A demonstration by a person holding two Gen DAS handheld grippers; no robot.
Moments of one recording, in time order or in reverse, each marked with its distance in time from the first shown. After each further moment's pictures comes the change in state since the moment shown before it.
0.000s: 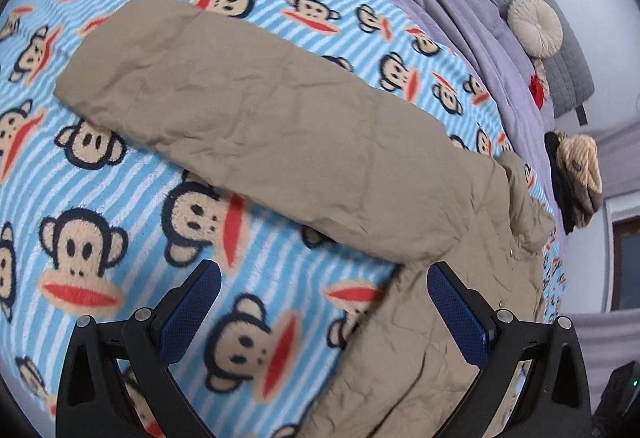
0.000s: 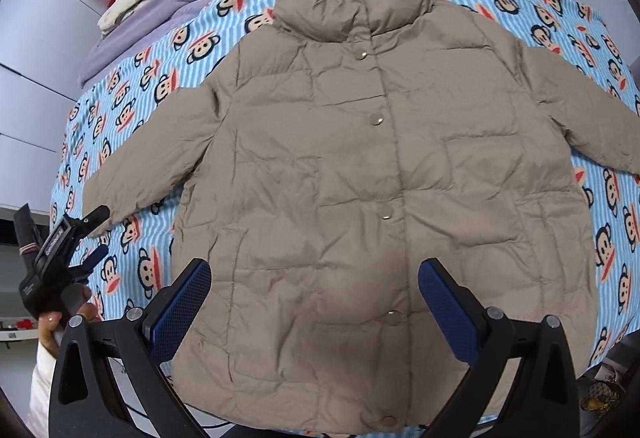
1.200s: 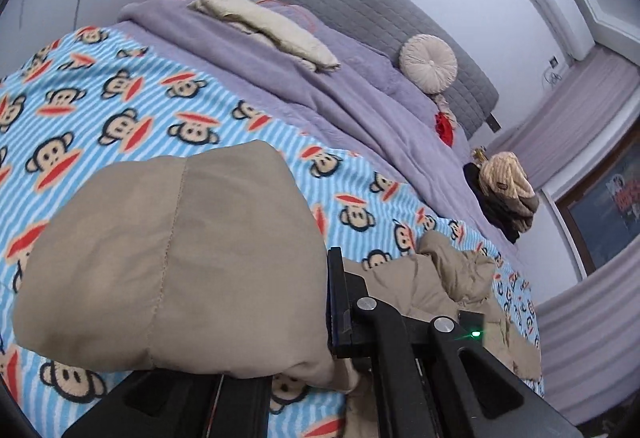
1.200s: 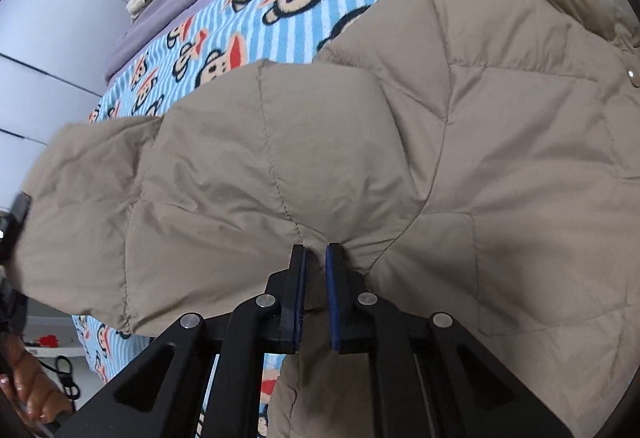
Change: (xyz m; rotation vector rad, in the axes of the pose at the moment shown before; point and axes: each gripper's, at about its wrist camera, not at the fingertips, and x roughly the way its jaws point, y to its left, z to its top) left arm -0.045 -0.074 0.092 0.384 -0.301 -0.265; right arm 0.209 0.148 0.083 -0.045 -0.005 0.209
